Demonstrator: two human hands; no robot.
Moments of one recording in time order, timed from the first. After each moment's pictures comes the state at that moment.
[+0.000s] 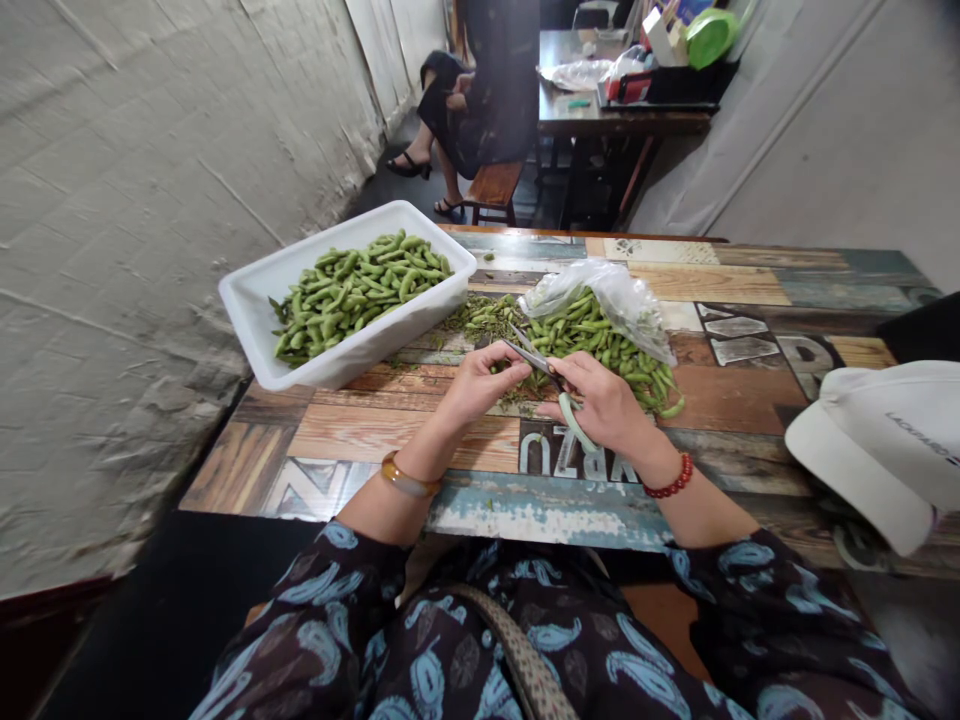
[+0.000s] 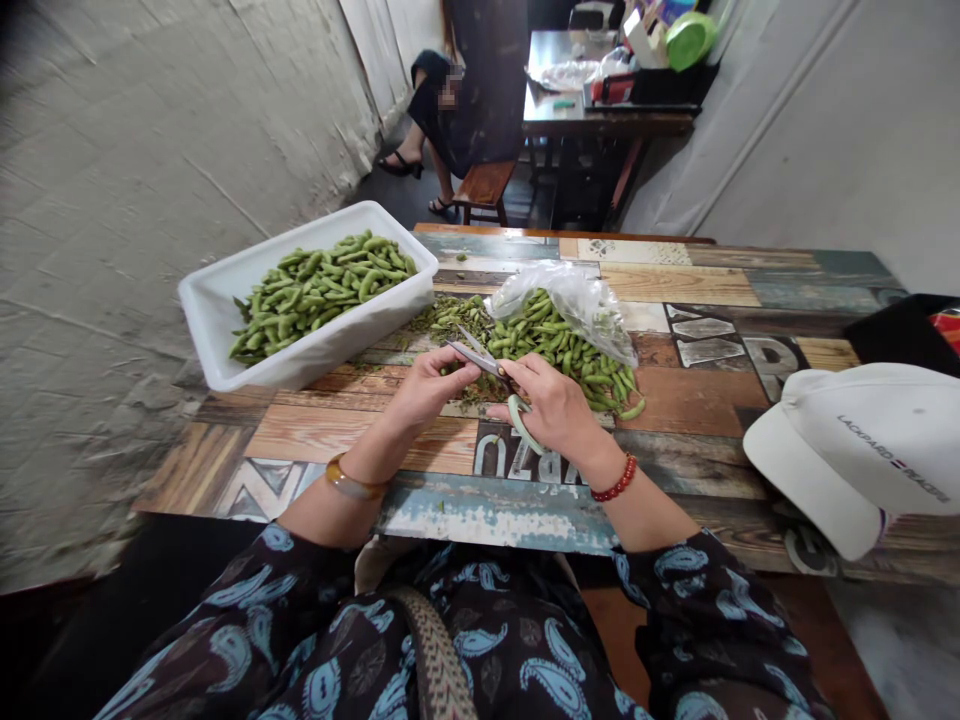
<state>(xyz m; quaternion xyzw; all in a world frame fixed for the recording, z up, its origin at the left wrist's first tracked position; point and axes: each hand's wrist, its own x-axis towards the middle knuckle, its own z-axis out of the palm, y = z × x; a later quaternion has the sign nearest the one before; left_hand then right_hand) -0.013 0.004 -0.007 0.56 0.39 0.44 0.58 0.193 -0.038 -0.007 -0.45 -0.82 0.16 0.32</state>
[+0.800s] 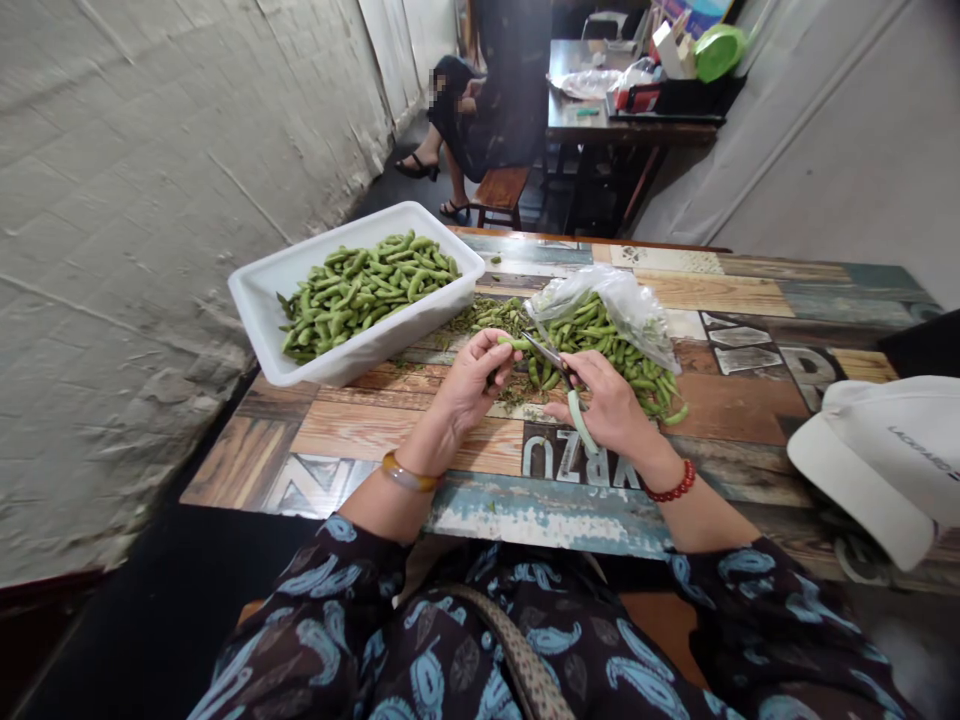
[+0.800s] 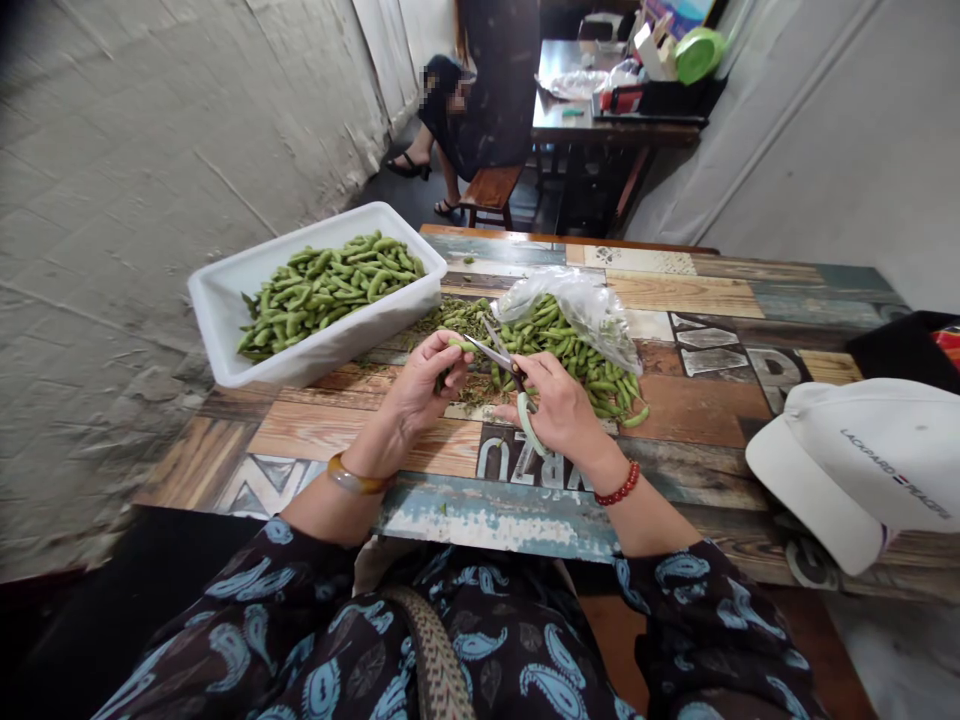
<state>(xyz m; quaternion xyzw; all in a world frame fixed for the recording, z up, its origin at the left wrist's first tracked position) -0.016 0.008 0.002 0.36 0.34 0.49 0.72 0.194 -0.032 -0.023 -0.46 -0.79 0.16 0.36</state>
